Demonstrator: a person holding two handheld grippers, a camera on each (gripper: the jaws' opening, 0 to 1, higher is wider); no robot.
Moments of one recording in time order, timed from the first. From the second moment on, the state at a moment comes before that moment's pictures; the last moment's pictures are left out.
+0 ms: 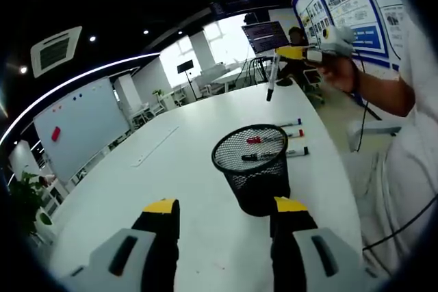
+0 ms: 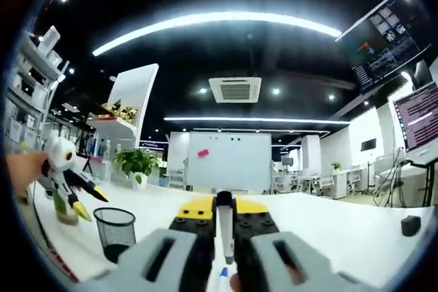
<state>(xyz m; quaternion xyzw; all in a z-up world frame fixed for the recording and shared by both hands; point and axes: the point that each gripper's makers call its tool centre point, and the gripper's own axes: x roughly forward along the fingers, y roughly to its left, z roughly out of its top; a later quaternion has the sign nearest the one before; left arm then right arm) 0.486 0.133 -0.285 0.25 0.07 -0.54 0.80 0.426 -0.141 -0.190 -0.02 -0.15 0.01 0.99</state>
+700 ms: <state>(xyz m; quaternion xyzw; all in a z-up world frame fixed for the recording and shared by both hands) 0.493 0.135 -0.286 0.25 0.07 -0.54 0.80 0.430 -0.151 -0.217 -0.01 -0.13 0.00 0.99</state>
